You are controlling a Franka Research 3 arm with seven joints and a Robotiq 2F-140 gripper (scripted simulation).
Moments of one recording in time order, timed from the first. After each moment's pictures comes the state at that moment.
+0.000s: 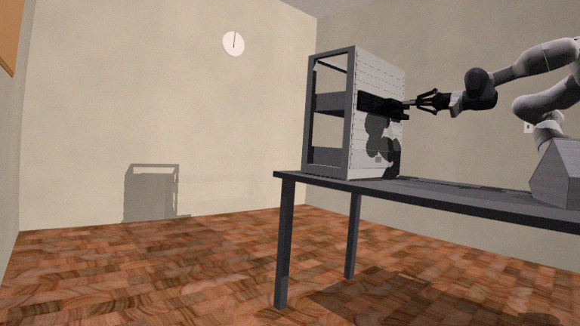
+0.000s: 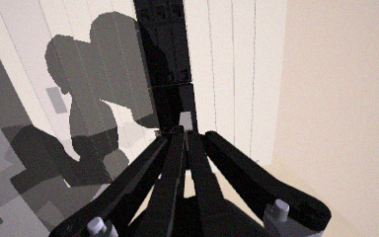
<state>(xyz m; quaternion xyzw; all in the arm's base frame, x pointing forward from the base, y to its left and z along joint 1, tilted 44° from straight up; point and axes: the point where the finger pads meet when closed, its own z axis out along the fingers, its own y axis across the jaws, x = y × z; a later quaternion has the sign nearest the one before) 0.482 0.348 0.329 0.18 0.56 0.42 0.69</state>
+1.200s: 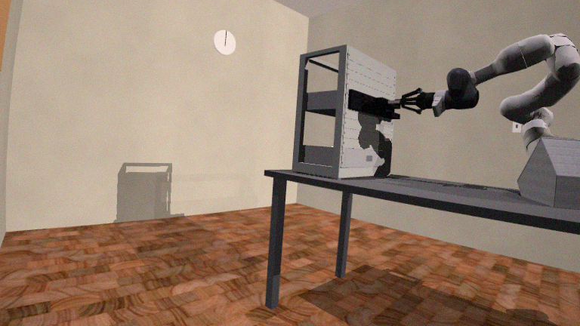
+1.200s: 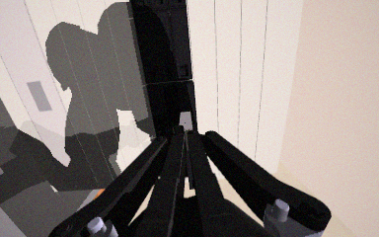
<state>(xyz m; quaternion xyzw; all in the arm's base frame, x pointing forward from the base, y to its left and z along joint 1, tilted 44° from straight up) 0.512 0.351 0.345 0.18 0.56 0.41 0.69</state>
